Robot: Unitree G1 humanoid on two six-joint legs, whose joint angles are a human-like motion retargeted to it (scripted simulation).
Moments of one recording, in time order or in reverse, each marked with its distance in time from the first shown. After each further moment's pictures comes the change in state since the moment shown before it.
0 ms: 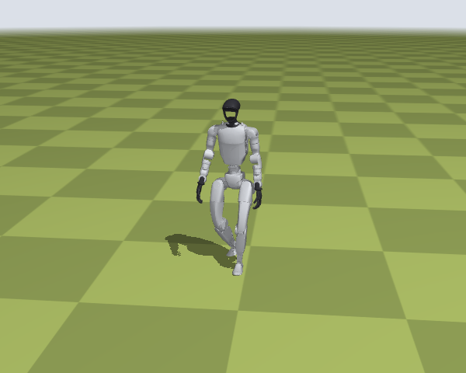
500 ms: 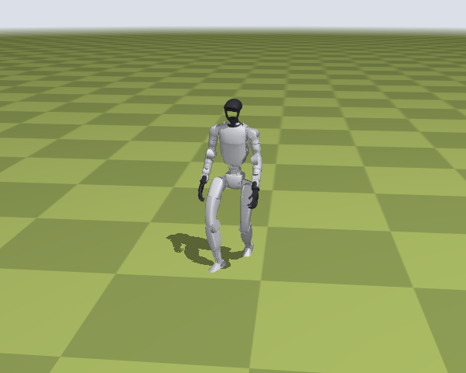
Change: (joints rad) left arm -0.125 0.090 -0.017 -0.231 -0.010 -0.070 0.066; right arm 0.067 0.023 -0.001 0.042 -0.004 0.000 -0.037; waist -0.159 0.022 -0.033; left_leg 0.394 -0.119 -0.191 0.082 0.019 -0.025; right_leg -0.453 0.008 -0.027 -0.054 0.272 0.027
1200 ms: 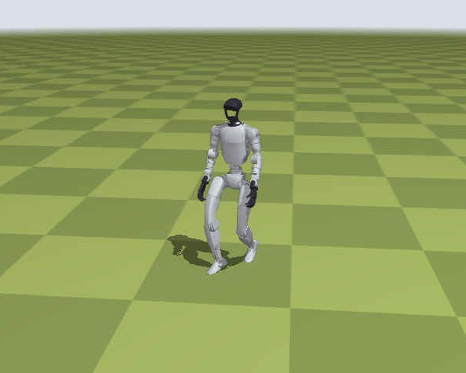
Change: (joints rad) left arm 0.100 -0.032 -0.008 -0.052 -0.057 -0.004 0.014; right arm -0.020 0.020 -0.013 -0.009 0.091 -0.007 -0.076; waist 0.040 0.061 -0.007; left_leg -0.144 0.057 -0.043 0.310 0.141 -0.022; right_leg 0.015 0.051 0.019 0.044 0.115 -0.014
